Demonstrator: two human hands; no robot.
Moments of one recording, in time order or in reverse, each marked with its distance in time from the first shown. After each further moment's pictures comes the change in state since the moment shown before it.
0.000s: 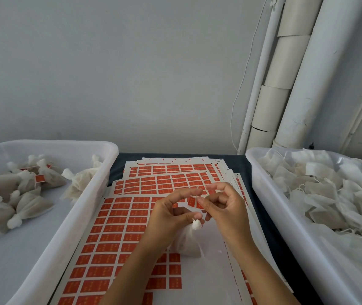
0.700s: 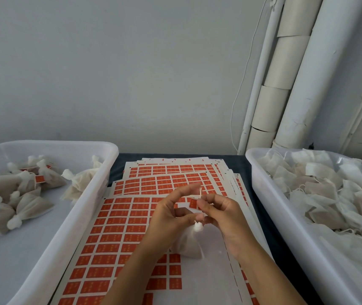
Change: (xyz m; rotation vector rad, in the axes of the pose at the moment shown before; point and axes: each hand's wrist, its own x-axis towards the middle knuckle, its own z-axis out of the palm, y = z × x) left_hand 0.000 0.001 0.001 0.025 -0.033 0.023; right_hand 0.000 0.002 -0.001 0.118 -0.170 0.229
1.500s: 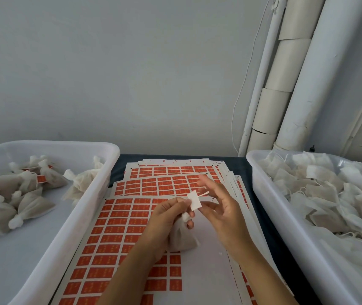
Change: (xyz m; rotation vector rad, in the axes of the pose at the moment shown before) left_hand -0.002 0.002 -0.004 -0.212 0.077 -0.353; right_hand -0.005 -0.005 0.002 -0.182 -0.063 -0.342
